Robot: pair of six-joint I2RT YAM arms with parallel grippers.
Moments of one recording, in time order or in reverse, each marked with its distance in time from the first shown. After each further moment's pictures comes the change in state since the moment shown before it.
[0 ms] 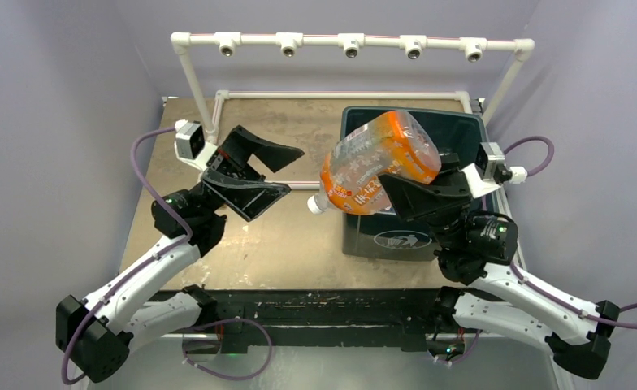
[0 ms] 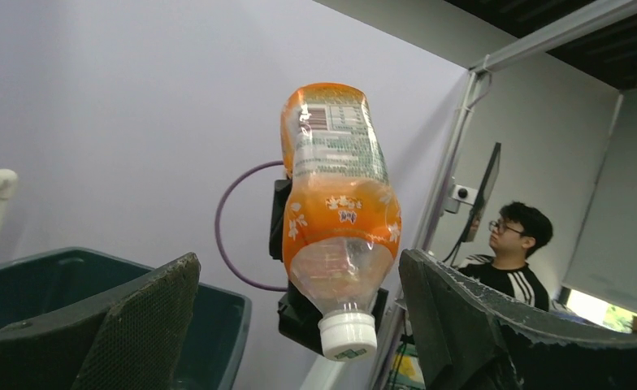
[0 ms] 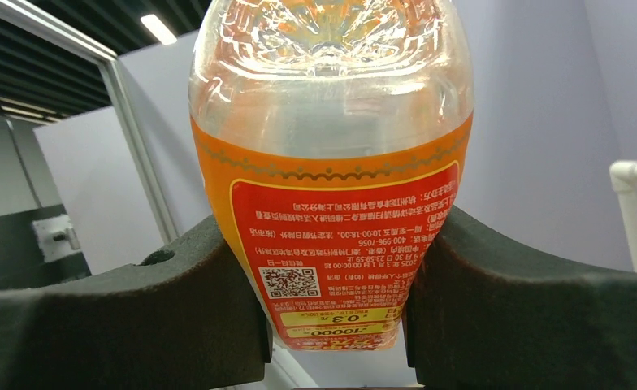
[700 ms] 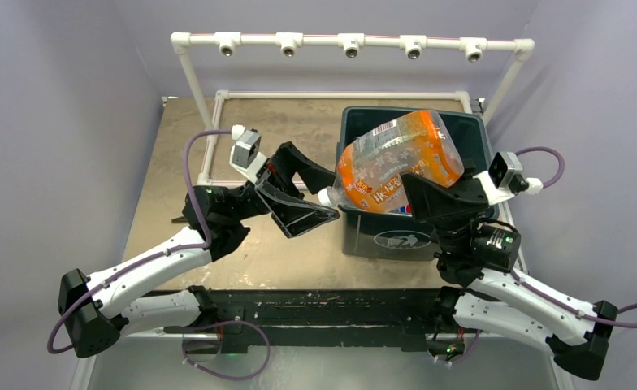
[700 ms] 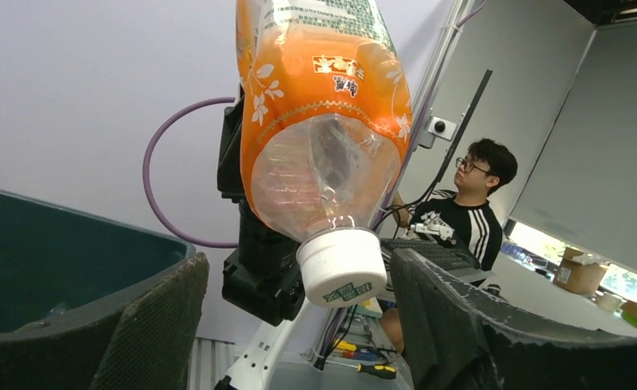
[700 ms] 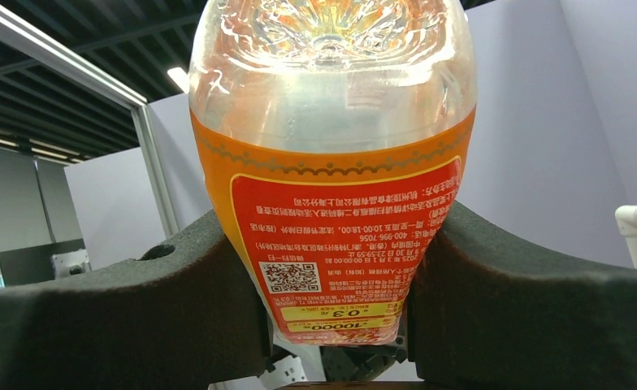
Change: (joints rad) left arm -0.306 0.092 0.118 -0.256 -0.004 0.219; right arm 0.000 -0.002 -0.059 0.207 0.070 0.027
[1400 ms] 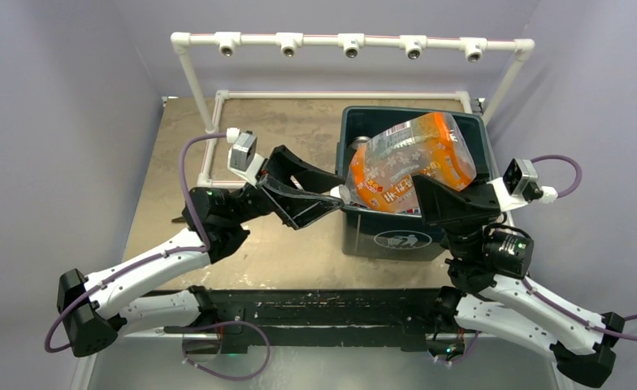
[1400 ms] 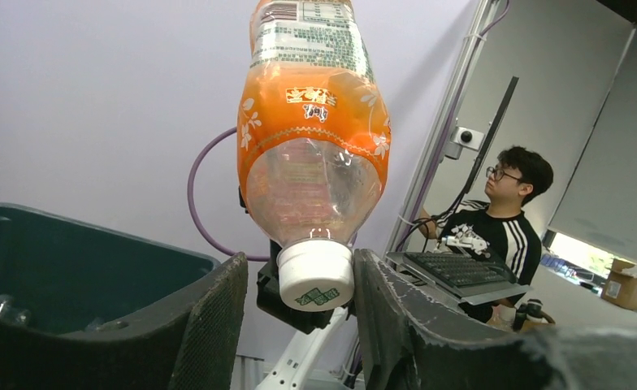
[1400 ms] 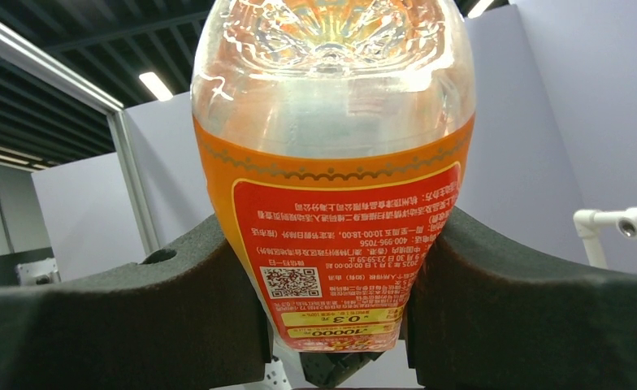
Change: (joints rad) left arm -0.040 -0.013 0.007 -0.044 -0.092 0.119; right arm -0.001 -0.092 -0.017 -0.106 0.023 -0.055
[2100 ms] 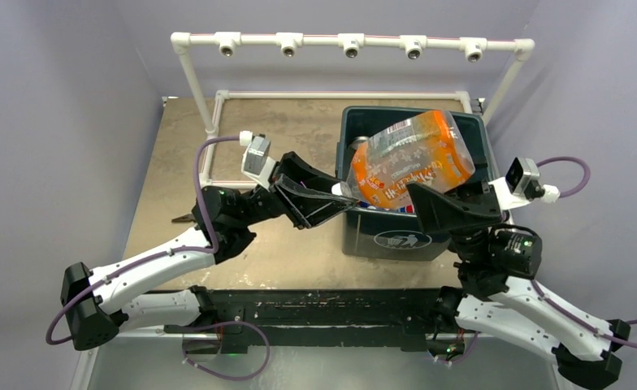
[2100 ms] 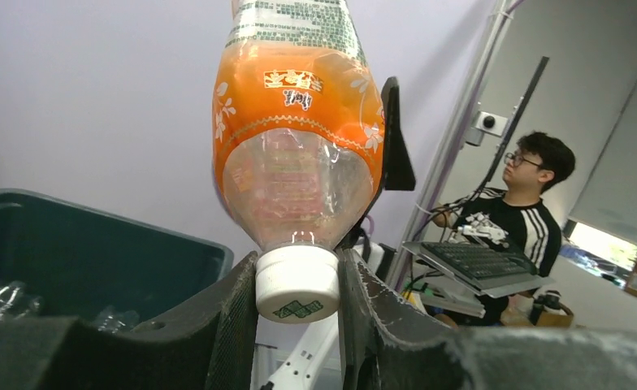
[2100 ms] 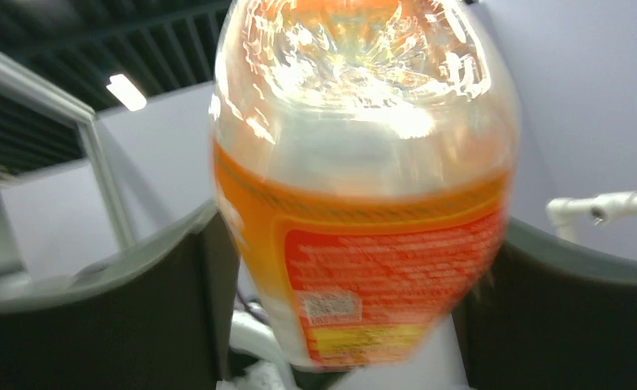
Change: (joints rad) left arm -0.058 0.039 0.019 -0.024 -0.023 0.063; right arm 0.001 -0.050 0.018 -0.148 0.018 -0.036
